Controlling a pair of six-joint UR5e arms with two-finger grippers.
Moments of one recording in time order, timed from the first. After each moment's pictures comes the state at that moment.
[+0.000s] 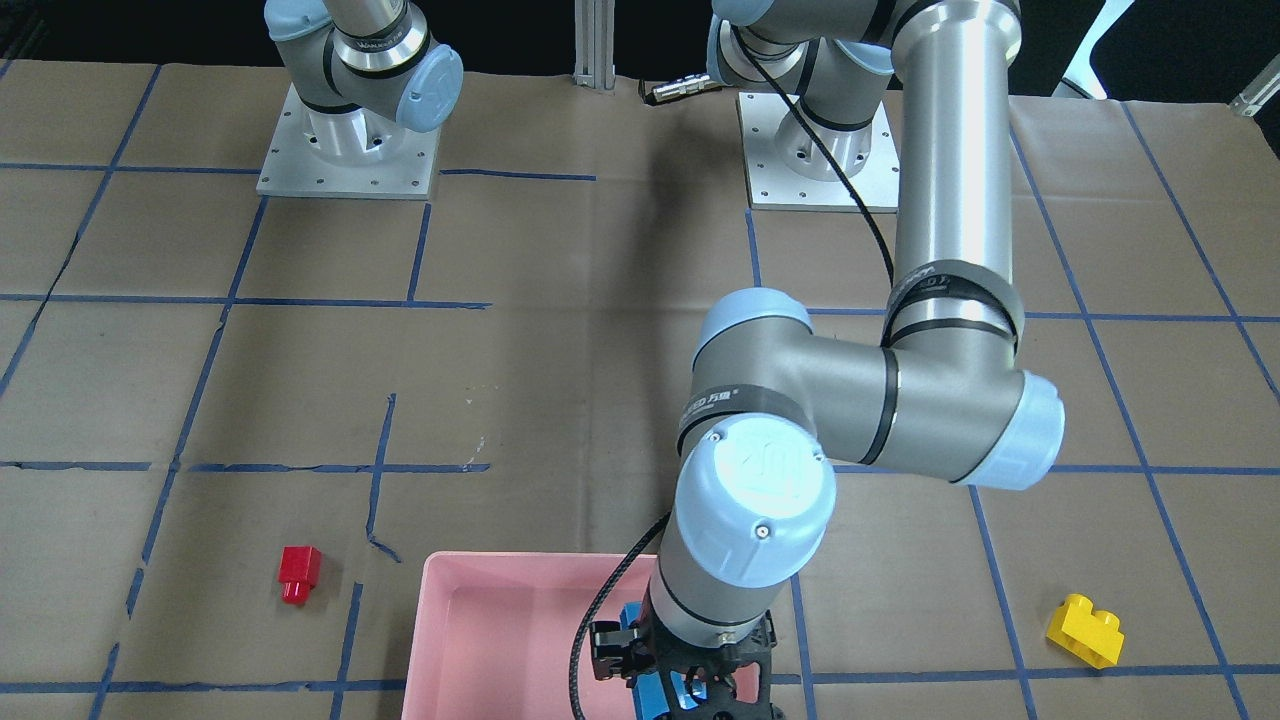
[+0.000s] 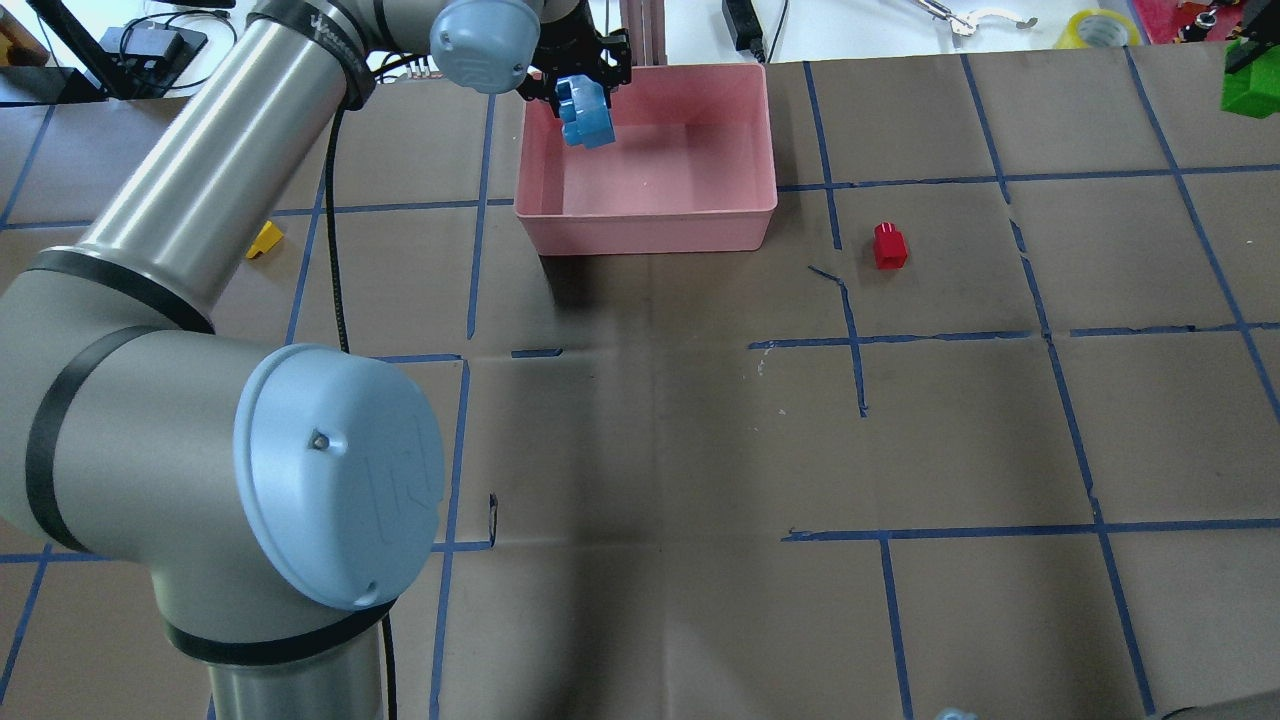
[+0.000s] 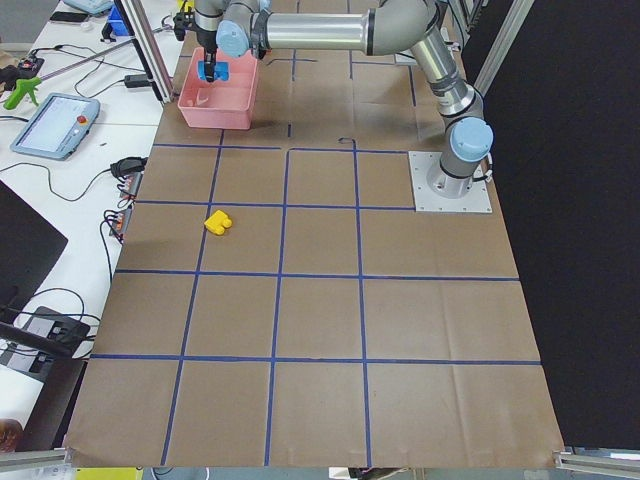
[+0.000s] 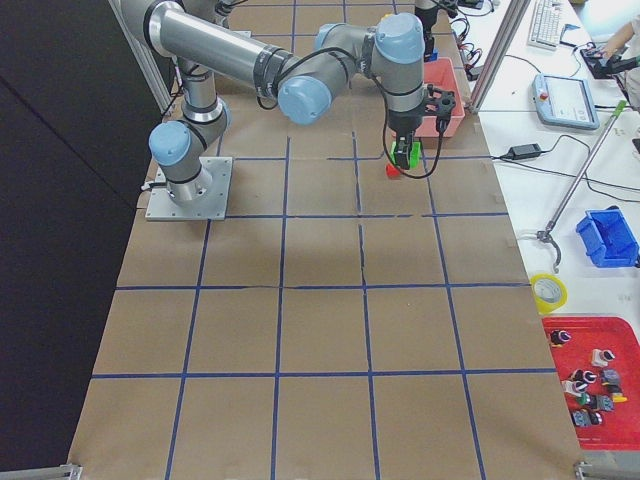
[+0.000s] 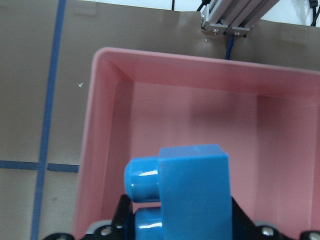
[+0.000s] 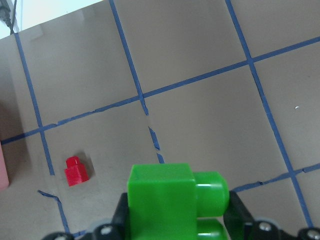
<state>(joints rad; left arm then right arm) -1.78 -2.39 -0.90 -1.24 1.54 -0.29 1.08 -1.35 1.35 -1.80 -1.41 -0.16</state>
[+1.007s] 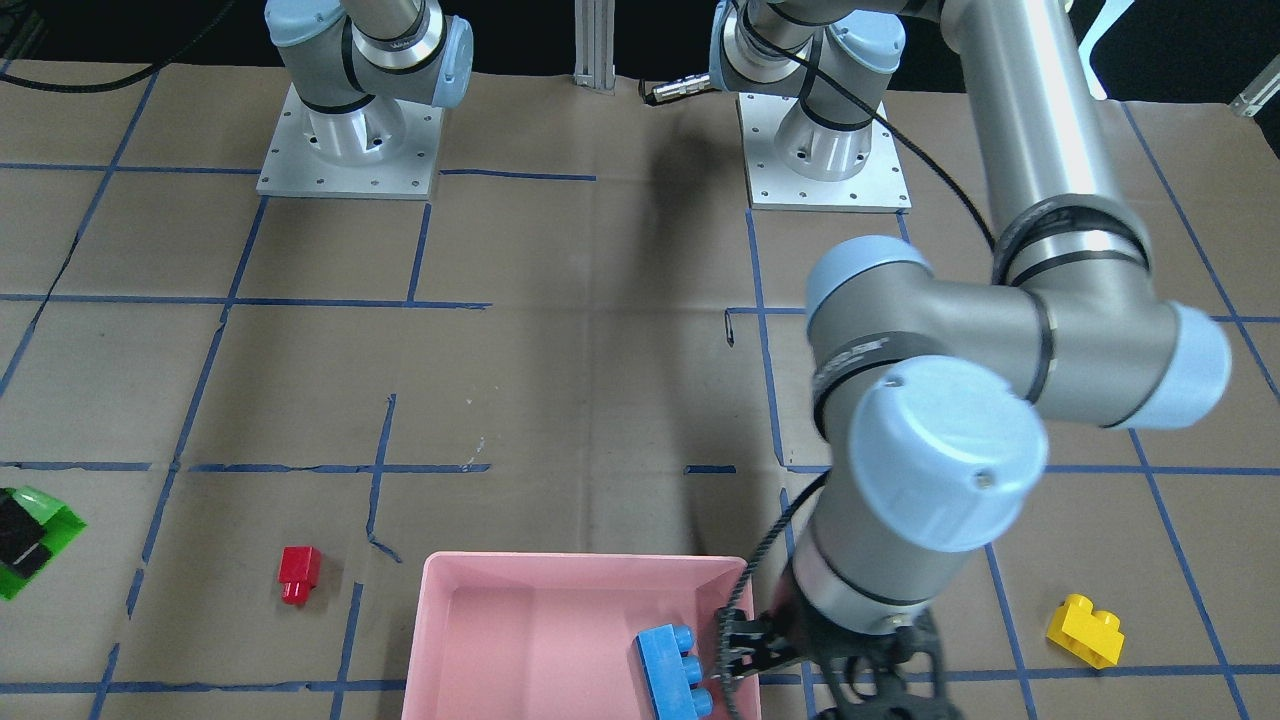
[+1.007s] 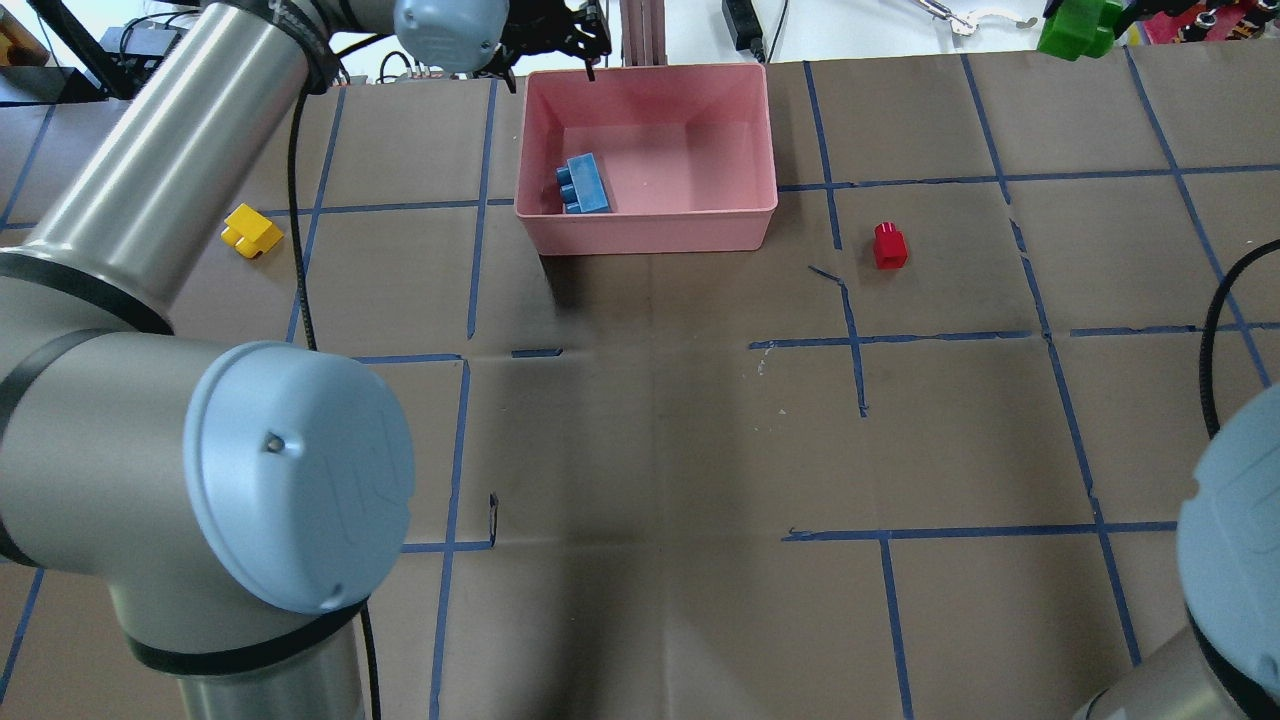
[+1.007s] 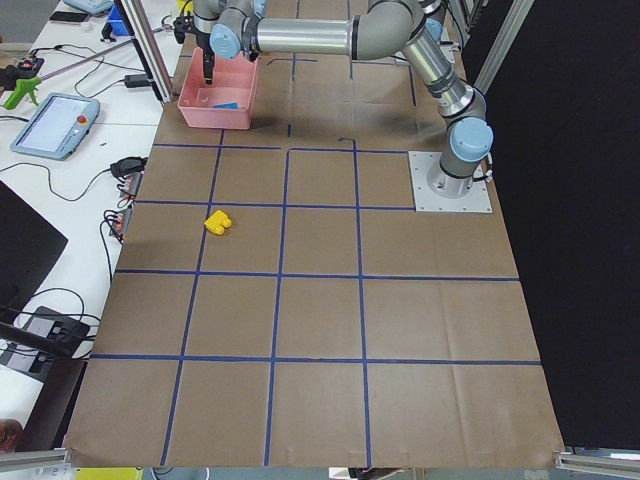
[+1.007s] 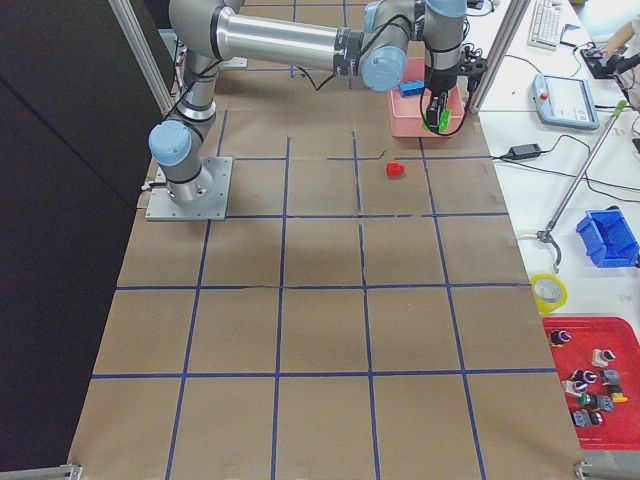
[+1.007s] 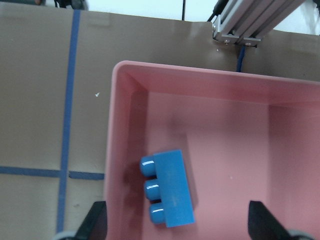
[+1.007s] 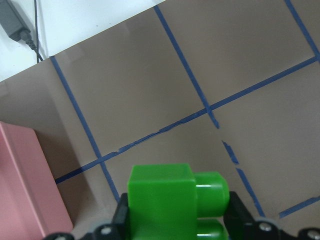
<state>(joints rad) -1.62 -2.26 -0.91 -1.32 1.56 -0.11 1.39 -1.16 1.17 -1.81 -1.56 0.27</state>
